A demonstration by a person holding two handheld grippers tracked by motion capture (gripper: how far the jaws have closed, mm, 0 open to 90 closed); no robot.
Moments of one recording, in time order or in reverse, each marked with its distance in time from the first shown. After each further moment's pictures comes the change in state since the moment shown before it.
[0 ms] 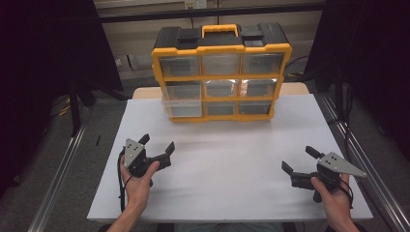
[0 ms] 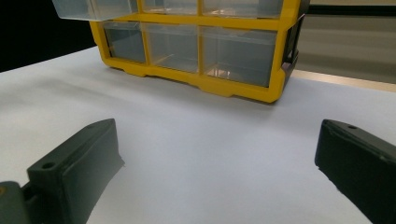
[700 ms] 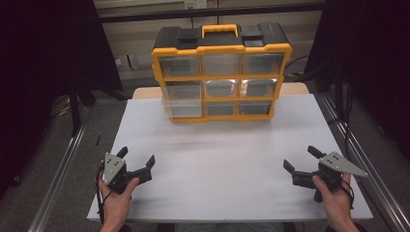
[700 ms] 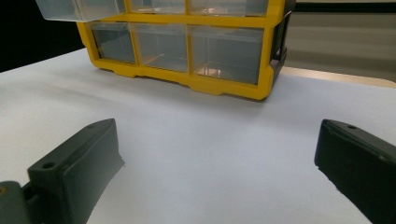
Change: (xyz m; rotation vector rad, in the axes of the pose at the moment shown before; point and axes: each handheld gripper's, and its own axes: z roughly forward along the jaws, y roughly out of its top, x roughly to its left) left arm 0.028 -0.016 -0.050 0.061 0.097 0.027; right arm -0.003 -0.001 0.000 0.000 -0.036 0.023
